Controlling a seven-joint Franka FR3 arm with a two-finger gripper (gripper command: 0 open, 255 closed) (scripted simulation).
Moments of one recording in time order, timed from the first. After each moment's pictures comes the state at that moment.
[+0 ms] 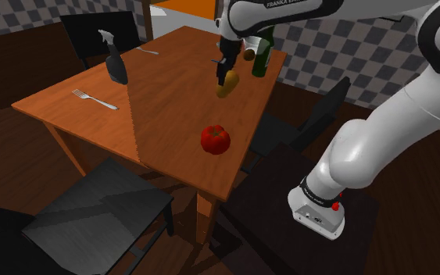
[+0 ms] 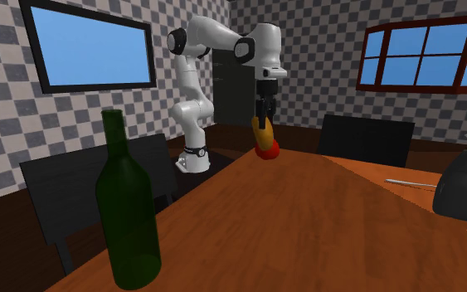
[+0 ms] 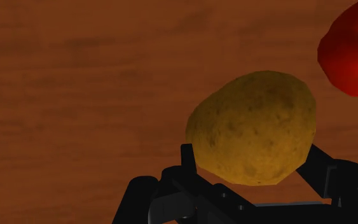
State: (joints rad) arm 0.14 -0.22 -0.12 -2.16 -0.07 2.00 -0.28
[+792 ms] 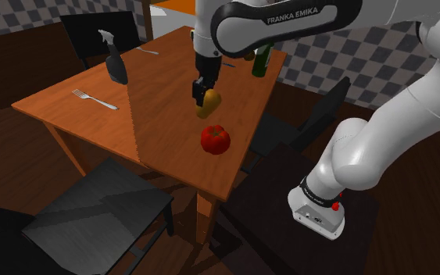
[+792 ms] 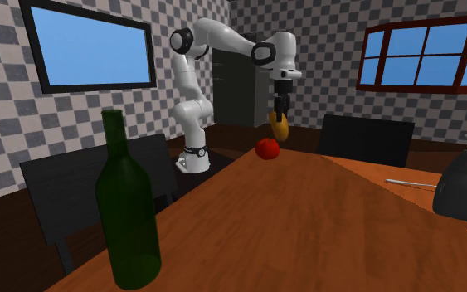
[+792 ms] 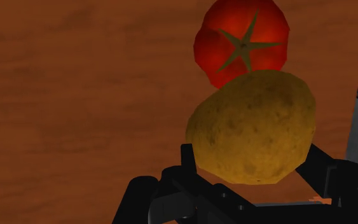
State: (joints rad) arm 0.26 -0.26 0.07 -2.21 -0.04 1.99 0.02
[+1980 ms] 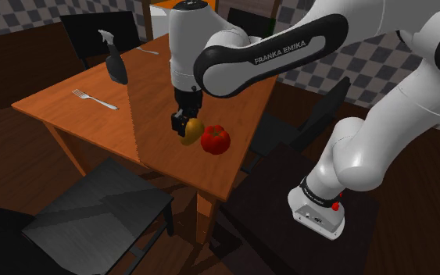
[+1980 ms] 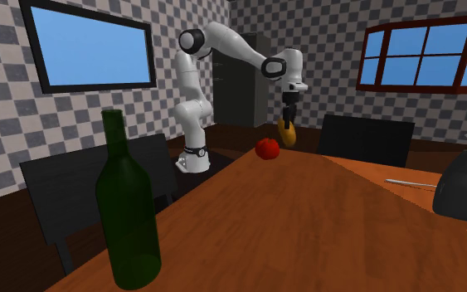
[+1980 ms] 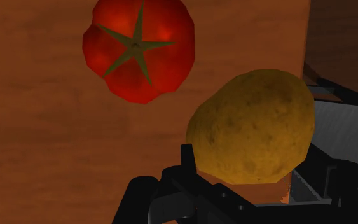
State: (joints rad) arm 0.34 -0.16 0.20 -2.24 -0.03 2.11 0.23
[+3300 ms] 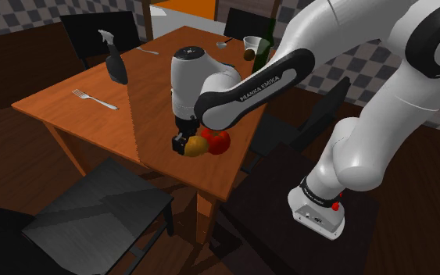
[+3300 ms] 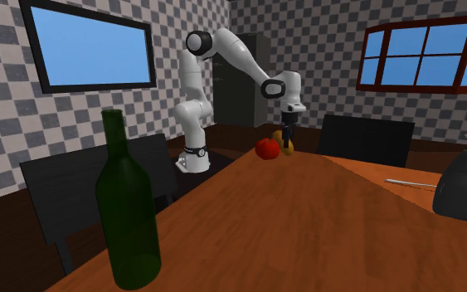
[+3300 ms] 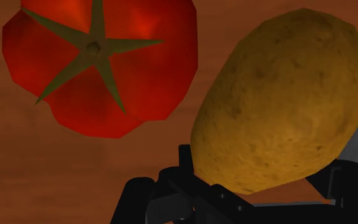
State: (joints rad) arm 0.34 -0.04 0.21 -2.36 -0.08 2.35 0.28
